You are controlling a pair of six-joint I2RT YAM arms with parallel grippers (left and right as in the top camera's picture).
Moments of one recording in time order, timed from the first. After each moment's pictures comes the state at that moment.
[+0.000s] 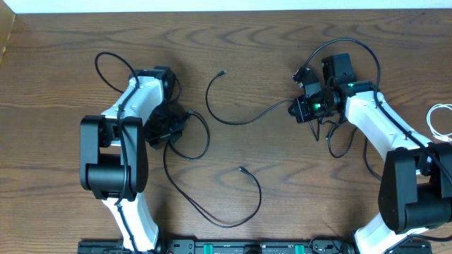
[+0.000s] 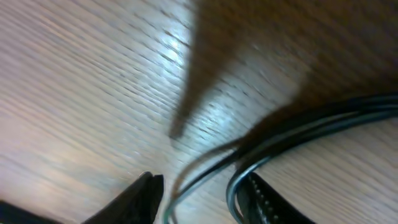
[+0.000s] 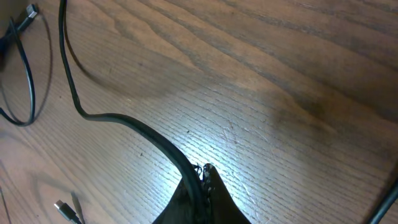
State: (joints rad) left arm -0.07 2.02 1.35 -1.18 -0.04 -0.56; right arm 0.17 1.80 1.18 -0.59 -0.47 -0.09
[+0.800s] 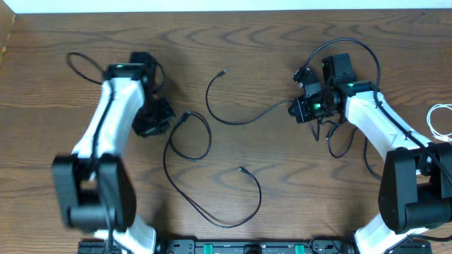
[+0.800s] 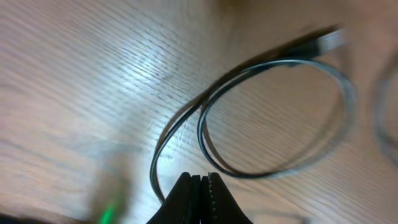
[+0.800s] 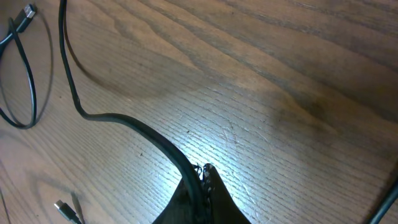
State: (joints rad) left arm -0.01 1.77 1.38 -1.21 0.07 -0.54; right arm 0.17 1.80 1.18 -0.59 -0.47 -0.09
